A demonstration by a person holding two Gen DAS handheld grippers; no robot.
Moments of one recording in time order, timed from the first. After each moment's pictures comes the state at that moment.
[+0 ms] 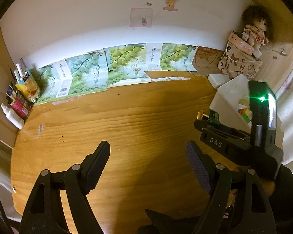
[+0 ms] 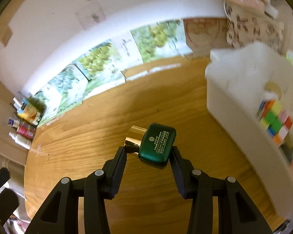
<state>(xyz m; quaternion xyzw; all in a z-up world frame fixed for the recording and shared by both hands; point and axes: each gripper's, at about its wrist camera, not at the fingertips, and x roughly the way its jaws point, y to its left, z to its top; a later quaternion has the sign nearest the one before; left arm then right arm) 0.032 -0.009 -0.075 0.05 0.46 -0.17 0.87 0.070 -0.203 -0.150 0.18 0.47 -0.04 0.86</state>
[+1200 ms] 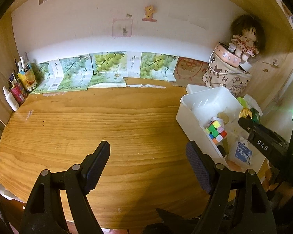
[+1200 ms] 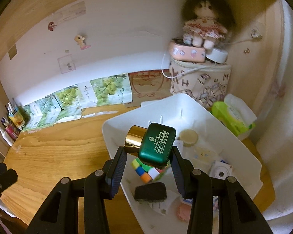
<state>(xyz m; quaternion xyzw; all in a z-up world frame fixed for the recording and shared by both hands) -0.031 -0.101 -0.058 -0.01 0.43 -0.14 0.89 -0.024 -0.359 -0.076 0.09 0.37 -0.10 0.92</state>
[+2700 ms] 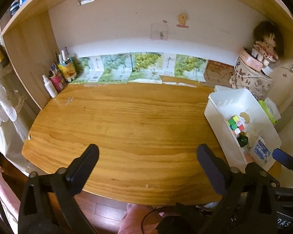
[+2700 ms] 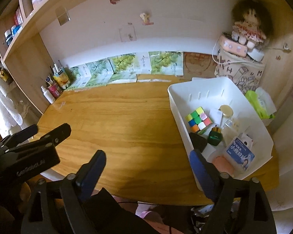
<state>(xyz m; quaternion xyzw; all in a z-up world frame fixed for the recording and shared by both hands) -0.088 -0.067 -0.032 0.01 0.42 -0.01 0.91 -0.102 -0.264 -0.026 0.06 0.45 0.05 0.89</state>
